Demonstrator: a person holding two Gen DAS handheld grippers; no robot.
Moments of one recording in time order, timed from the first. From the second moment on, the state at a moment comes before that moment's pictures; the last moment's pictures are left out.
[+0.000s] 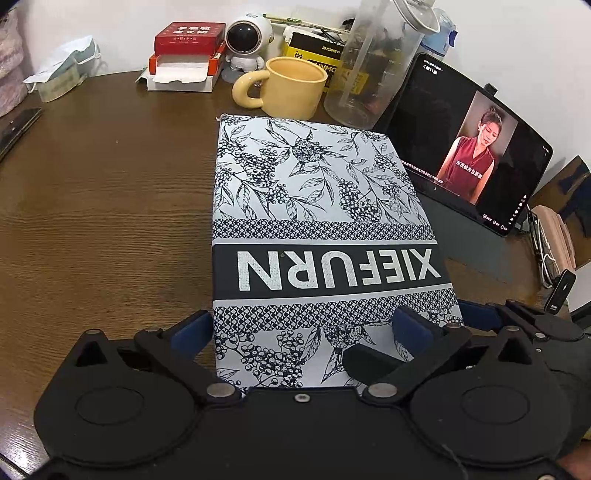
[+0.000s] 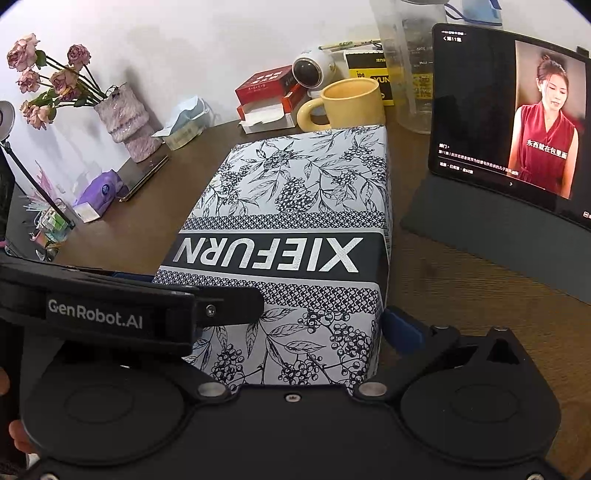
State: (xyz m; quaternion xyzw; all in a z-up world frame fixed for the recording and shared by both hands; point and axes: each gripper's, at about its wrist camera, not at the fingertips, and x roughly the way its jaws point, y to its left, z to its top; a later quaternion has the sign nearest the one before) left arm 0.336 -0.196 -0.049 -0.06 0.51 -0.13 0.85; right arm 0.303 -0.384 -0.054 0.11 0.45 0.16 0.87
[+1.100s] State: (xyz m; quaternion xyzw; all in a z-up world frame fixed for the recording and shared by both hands) left arm 0.144 -0.026 0.048 -0.01 0.37 -0.13 0.92; right arm 0.116 -0.262 0.020 0.05 0.37 0.11 0.92
